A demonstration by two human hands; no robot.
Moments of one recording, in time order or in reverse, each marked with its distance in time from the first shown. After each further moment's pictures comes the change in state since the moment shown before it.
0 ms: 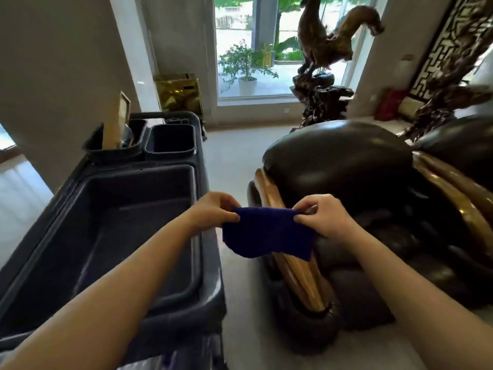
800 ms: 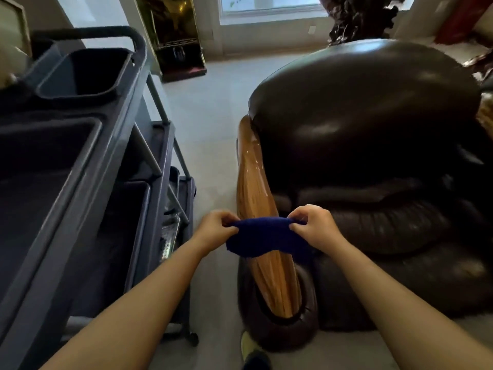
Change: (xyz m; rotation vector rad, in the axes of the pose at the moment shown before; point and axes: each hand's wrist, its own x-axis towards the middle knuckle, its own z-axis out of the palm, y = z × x) left_hand 0.225 -0.081 0.221 -0.044 0.105 -0.311; right_hand 0.128 0.305 0.035 0.027 -0.219 0.120
